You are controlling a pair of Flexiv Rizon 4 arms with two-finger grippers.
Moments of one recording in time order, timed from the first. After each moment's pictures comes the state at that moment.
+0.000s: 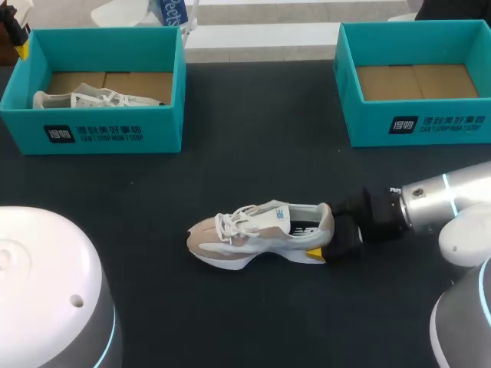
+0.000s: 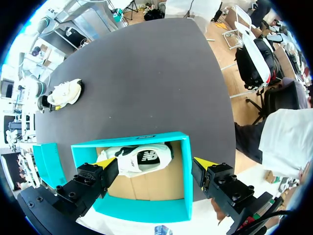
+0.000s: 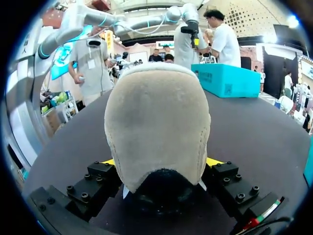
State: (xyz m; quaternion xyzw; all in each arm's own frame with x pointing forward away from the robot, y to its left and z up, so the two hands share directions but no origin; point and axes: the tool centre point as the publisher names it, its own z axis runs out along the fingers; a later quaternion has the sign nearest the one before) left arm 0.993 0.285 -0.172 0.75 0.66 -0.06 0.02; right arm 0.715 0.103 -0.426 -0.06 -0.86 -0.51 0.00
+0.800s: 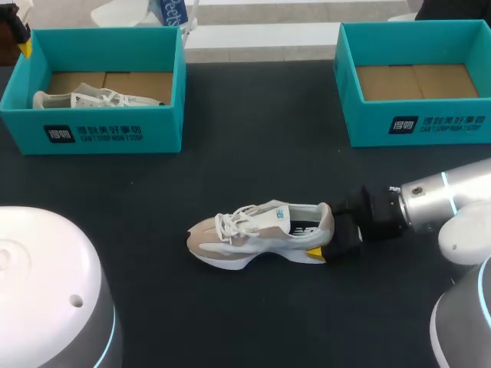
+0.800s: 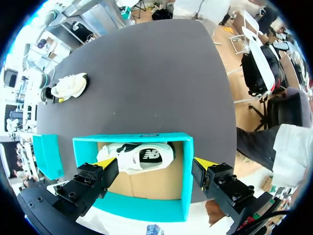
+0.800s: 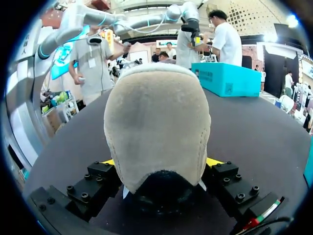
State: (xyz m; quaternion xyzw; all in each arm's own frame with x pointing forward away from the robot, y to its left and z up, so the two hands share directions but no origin) left arm 0.996 0.273 -0.168 0.71 0.70 -0.06 0.03; right arm 0.715 0.103 -0.425 -0.06 -0.86 -0.51 0.01
